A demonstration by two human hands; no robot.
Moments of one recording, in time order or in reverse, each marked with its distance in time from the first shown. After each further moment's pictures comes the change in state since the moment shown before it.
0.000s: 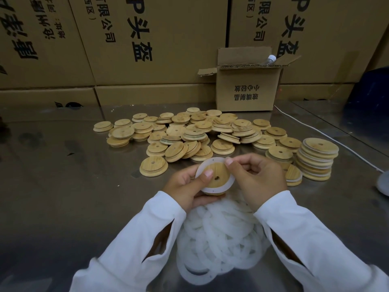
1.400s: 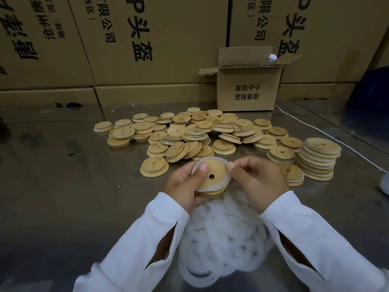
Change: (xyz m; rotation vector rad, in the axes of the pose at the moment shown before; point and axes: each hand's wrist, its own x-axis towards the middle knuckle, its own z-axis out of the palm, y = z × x) left_hand 0.004 0.000 0.004 -0.076 0.143 0.049; right_hand 0.000 -0.004 -0.004 -0.067 -0.120 0.032
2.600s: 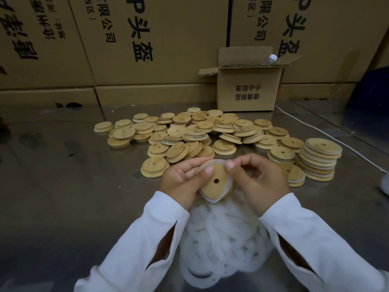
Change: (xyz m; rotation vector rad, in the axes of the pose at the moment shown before) left_hand 0.001 0.003 -0.005 0.036 0.025 0.105; right_hand -0.002 0.003 0.002 0.019 0.052 -0.120
